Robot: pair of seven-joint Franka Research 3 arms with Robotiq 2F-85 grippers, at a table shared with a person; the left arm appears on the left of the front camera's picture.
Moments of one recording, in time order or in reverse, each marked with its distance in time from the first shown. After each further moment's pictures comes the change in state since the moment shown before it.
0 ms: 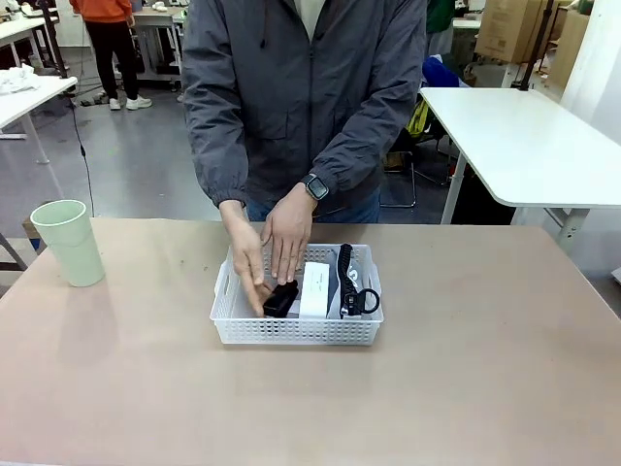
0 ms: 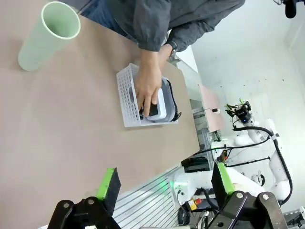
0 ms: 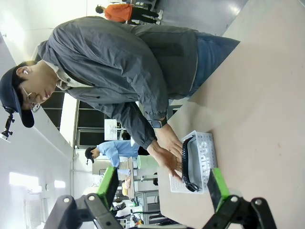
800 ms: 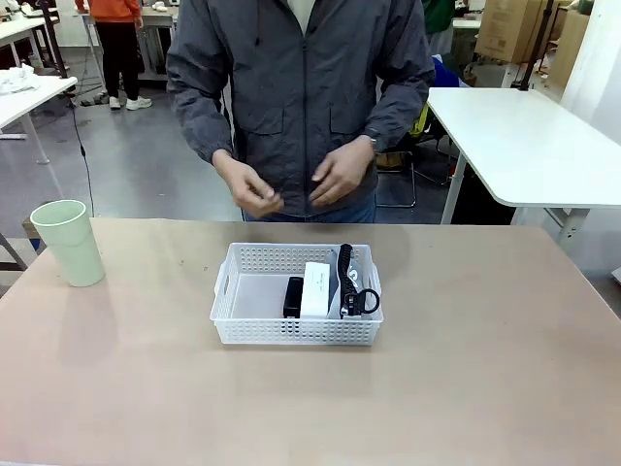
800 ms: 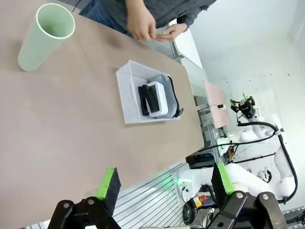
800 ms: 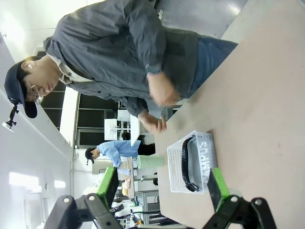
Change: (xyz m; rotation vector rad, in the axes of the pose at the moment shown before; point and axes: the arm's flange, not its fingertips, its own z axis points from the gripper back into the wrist) left arm -0.005 -0.021 0.001 0.030 0.015 -0.033; right arm 0.000 0.000 0.000 0.000 0.000 0.000
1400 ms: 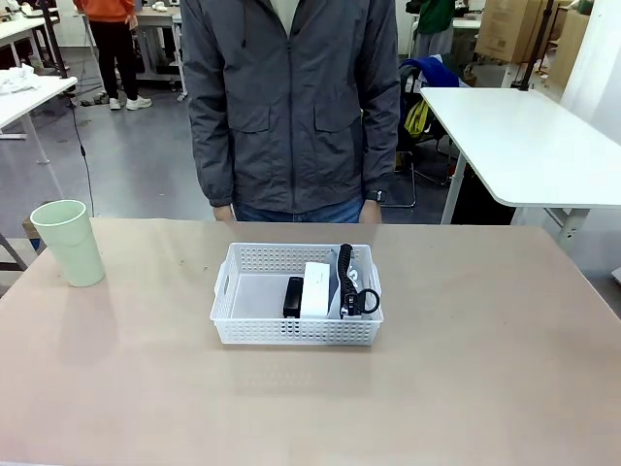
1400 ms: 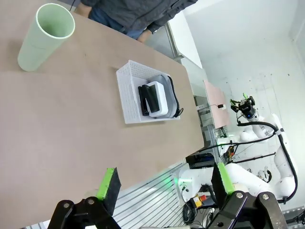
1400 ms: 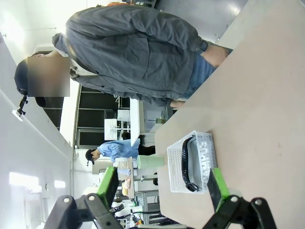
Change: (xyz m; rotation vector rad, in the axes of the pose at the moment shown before) left arm 0.000 0.000 0.000 0.000 0.000 -0.001; right arm 0.000 0.000 0.000 0.000 0.000 0.000
